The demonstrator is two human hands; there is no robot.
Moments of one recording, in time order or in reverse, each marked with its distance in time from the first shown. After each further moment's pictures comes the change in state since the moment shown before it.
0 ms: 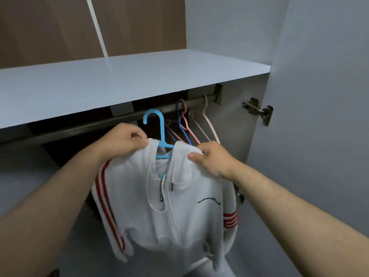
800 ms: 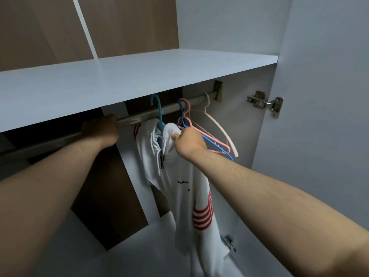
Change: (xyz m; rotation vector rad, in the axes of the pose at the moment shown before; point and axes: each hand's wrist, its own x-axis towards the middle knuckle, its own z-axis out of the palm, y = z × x) left_hand 0.107 -0.103 -0.023 0.698 0.252 -0.090; right_hand 0.083 -0.051 0.071 -0.055 0.306 0.198
